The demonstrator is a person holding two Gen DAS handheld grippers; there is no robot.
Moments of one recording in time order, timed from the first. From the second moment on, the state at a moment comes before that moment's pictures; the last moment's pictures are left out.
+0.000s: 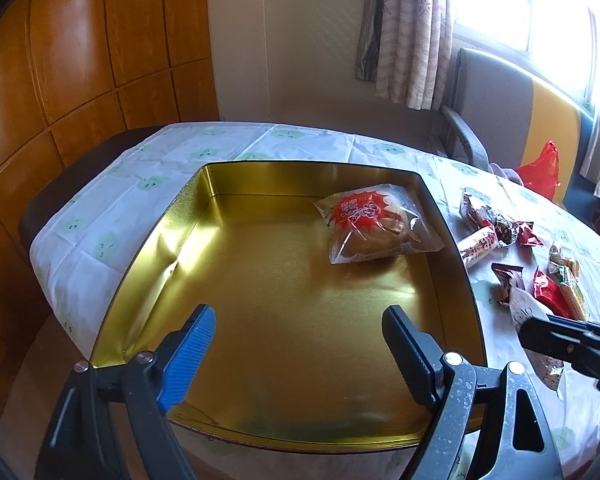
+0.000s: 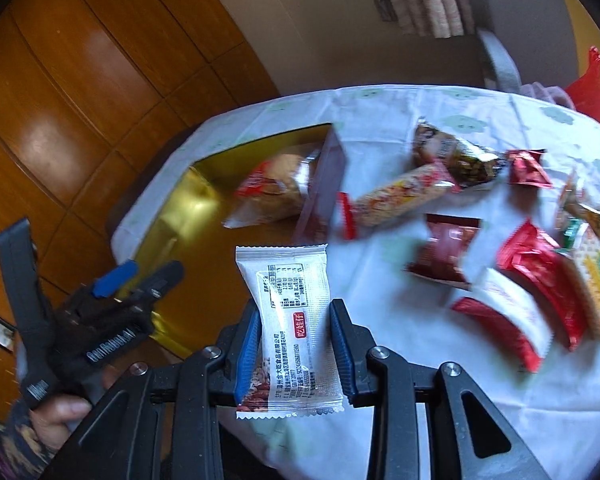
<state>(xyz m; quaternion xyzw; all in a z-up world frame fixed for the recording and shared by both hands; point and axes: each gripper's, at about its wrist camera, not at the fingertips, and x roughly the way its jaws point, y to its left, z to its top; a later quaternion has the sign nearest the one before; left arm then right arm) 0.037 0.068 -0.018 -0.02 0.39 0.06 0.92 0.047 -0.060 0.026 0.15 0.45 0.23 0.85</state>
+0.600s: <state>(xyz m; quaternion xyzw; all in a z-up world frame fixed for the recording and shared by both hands) 0.038 0.092 -0.027 -0.04 0.40 0.08 0.91 0.104 0.005 0.023 0.19 0.48 0.22 0.83</state>
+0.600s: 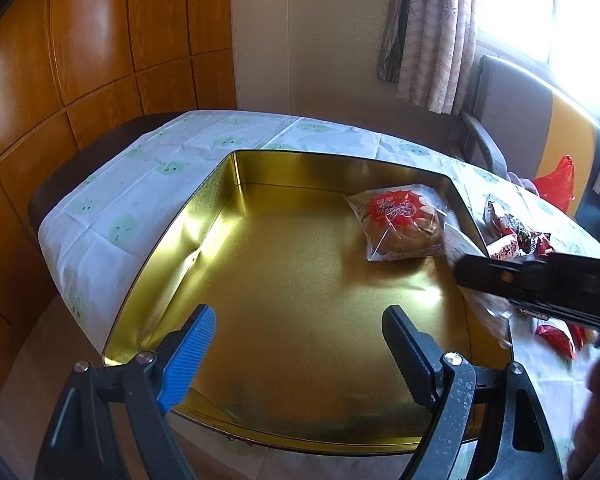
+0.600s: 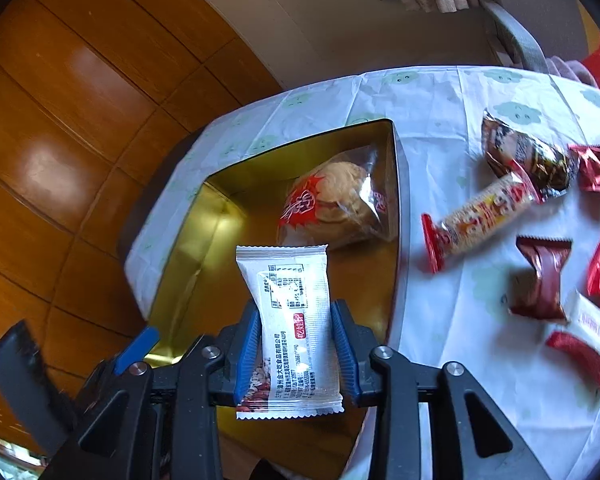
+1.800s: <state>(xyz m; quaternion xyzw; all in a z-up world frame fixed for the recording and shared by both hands) 0.032 0.051 -0.019 0.00 0.39 0.03 0.92 0.025 -0.138 0.024 0.07 0.40 0.00 0.91</state>
